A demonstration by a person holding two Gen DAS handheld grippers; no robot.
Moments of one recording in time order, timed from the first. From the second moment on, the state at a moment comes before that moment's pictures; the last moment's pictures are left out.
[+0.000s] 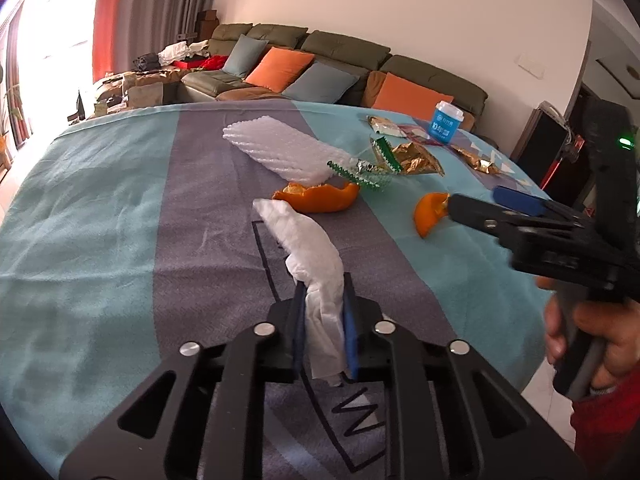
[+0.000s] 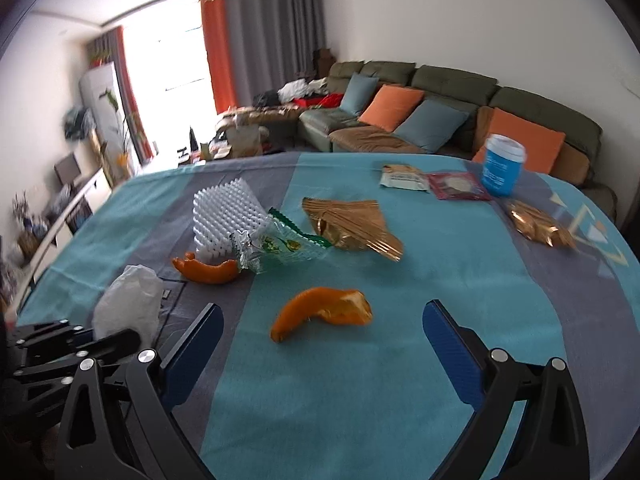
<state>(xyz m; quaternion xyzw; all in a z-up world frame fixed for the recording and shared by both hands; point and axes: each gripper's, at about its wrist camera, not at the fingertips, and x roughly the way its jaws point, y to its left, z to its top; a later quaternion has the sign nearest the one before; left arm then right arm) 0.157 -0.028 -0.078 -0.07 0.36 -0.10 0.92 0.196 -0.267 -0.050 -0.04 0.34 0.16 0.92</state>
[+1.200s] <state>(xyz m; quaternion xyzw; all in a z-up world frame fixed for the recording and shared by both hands) 0.105 0.051 -0.041 -0.13 0.29 -0.03 0.95 0.209 -0.252 -0.062 -0.04 0.40 0.18 0.90</state>
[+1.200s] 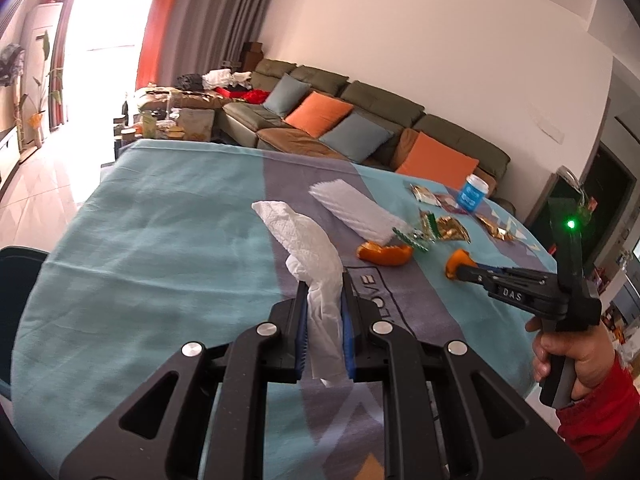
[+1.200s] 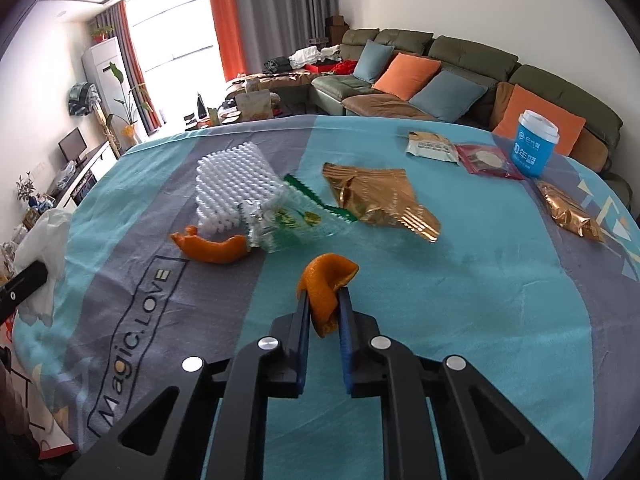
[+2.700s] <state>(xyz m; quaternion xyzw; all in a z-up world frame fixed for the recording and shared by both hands) -0.026 0.213 -0.001 -0.13 0.21 0.21 0.95 0.121 0.010 0.028 -0.12 0.28 0.46 0.84</state>
